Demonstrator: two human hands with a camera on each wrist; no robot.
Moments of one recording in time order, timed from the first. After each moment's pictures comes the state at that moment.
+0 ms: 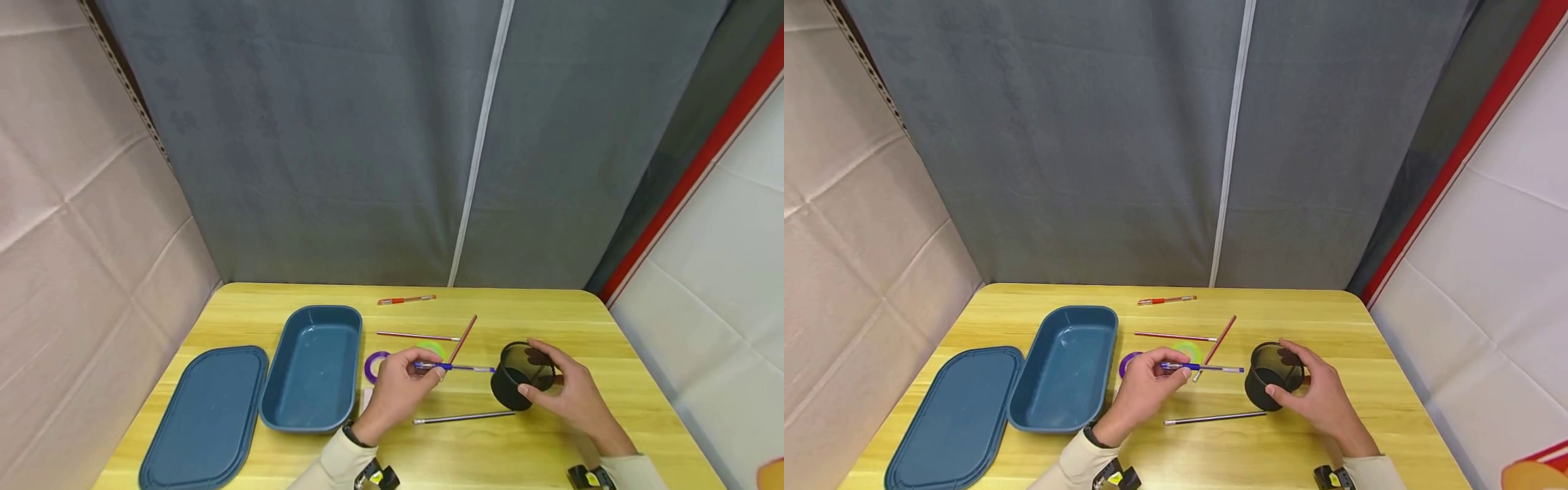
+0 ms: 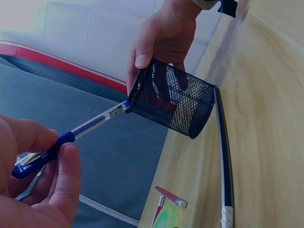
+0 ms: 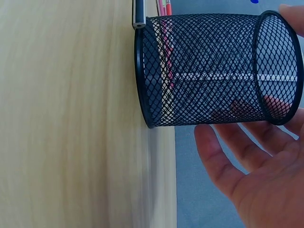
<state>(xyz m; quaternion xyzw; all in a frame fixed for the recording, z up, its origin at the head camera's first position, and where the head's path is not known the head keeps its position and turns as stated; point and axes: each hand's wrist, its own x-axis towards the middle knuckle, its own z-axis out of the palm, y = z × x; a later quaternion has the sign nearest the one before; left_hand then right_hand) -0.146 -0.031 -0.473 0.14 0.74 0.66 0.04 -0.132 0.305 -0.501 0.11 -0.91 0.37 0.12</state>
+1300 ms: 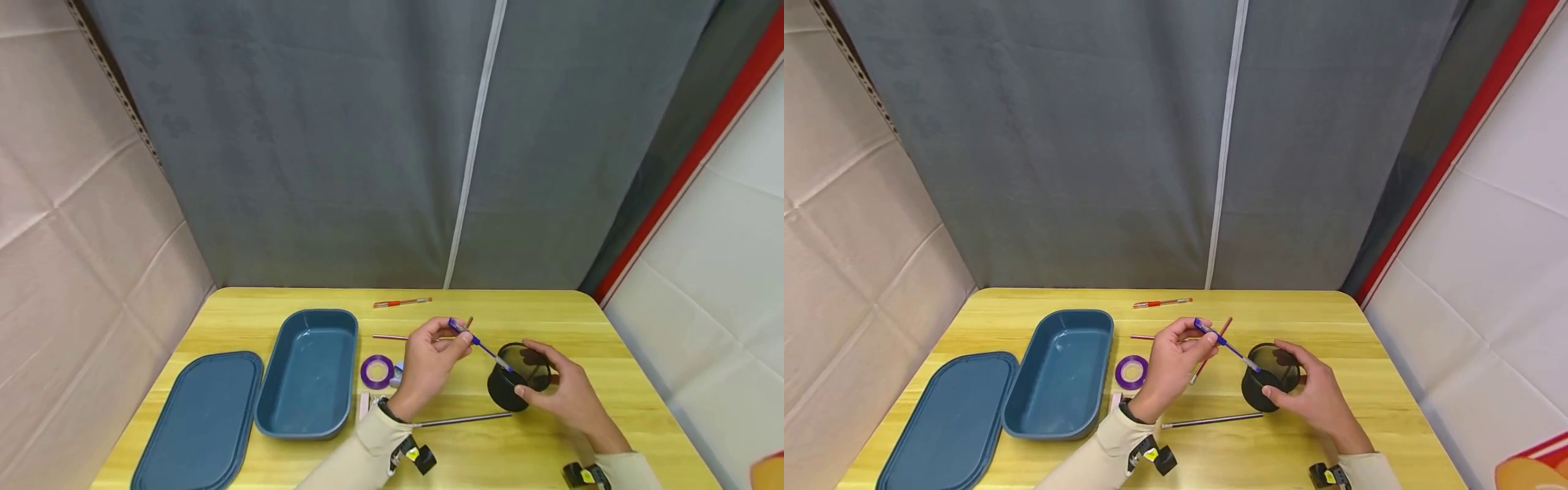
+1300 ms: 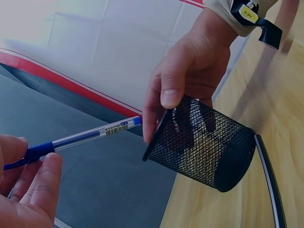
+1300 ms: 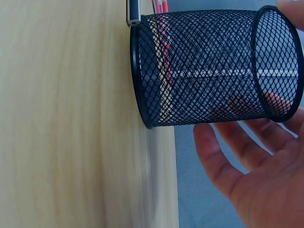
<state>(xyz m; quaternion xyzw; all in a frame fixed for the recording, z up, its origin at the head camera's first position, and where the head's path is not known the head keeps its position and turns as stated) -0.170 0.028 -0.442 0.13 0.61 0.78 0.02 -0.133 0.304 -0.498 0.11 -0.91 0.39 0.12</state>
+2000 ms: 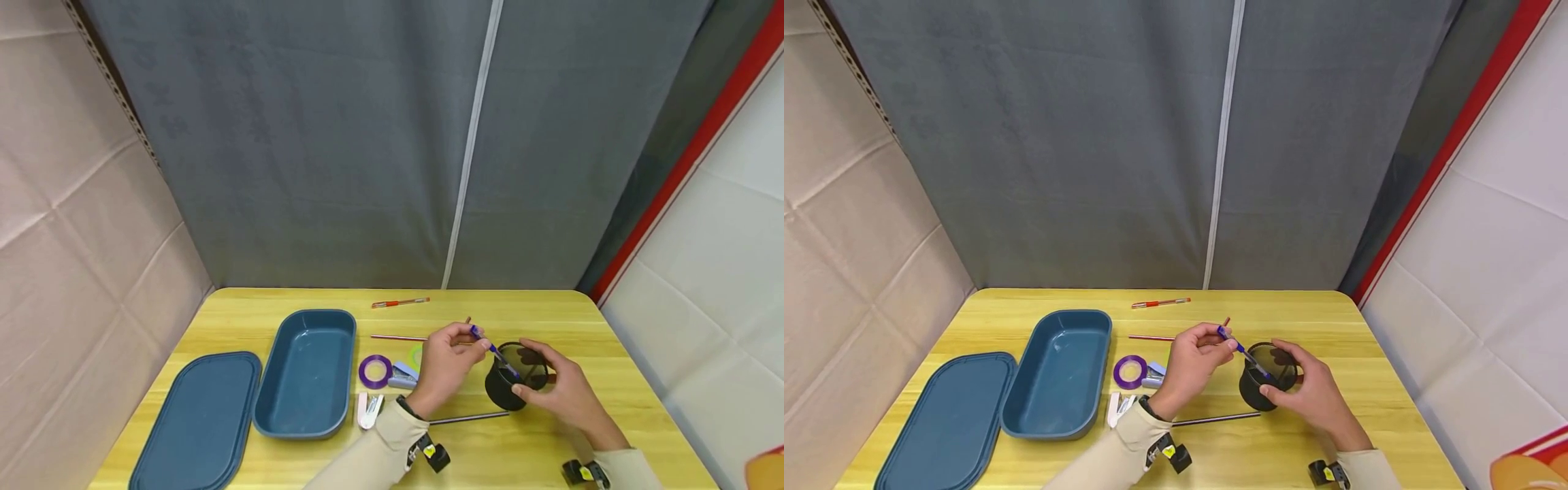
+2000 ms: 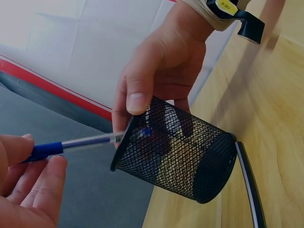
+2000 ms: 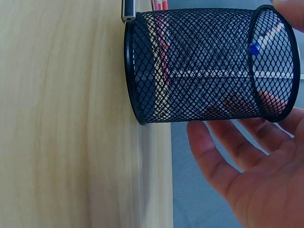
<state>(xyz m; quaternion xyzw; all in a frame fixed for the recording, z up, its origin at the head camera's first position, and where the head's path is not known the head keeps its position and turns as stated) -0.171 0.058 -0.454 0.14 0.64 0.75 0.03 -0.134 0.305 -0.494 0.09 -0.92 0.38 0.10</state>
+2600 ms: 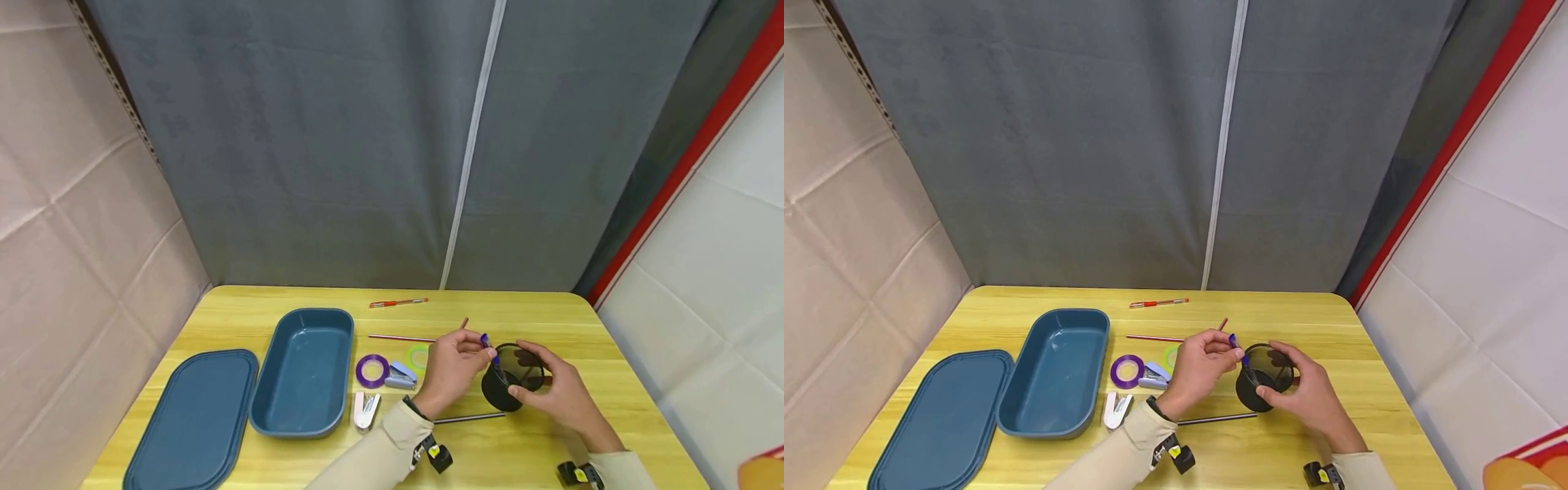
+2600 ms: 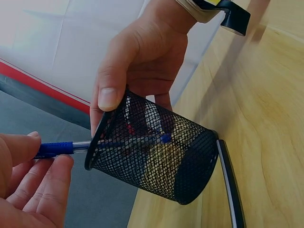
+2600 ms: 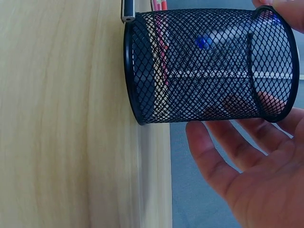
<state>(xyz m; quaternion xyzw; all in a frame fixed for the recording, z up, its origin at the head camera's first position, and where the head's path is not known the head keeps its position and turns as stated) -0.171 0.071 -0.467 0.14 0.68 0.72 0.05 -0.134 0.307 -0.496 0.10 -0.92 0.38 0.09</state>
